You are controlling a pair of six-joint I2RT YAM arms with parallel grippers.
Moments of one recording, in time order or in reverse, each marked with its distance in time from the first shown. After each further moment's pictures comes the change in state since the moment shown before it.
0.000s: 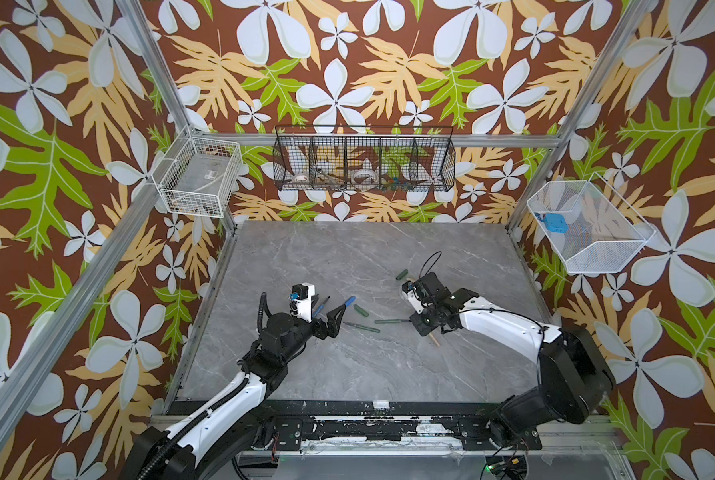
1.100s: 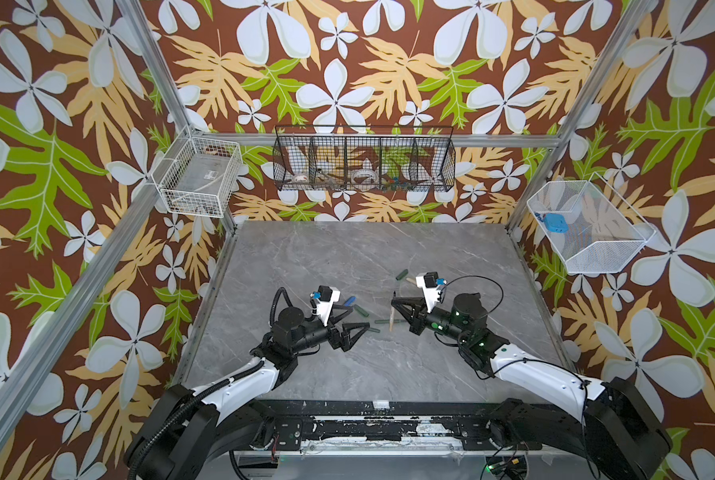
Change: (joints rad) left arm -0.049 0.243 0.036 0.245 0.488 -0.140; right arm 0.000 -0.342 -0.490 1.155 -0.517 0.444
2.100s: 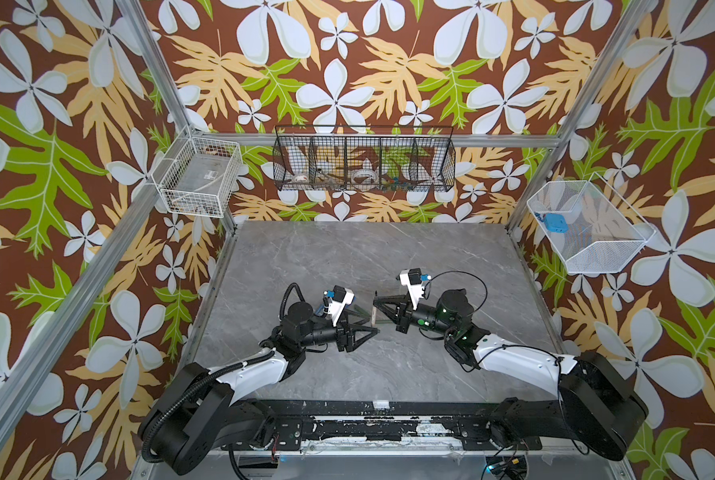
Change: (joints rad) left arm -0.045 0.125 0.062 0.063 0.166 -0.037; right arm 0.082 0.174 0.086 0.177 -0.106 0.071
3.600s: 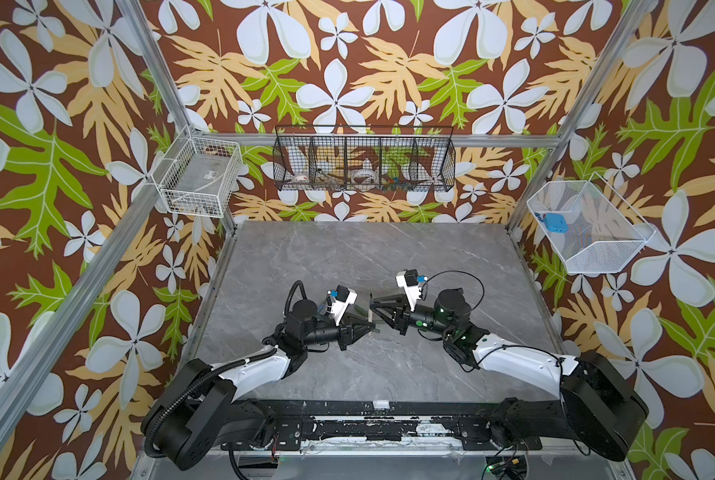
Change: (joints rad) left arm -0.012 0.012 0.029 -0.085 -0.039 0.059; right arm 0.016 -0.002 0.021 -0.056 -0.002 -0.038
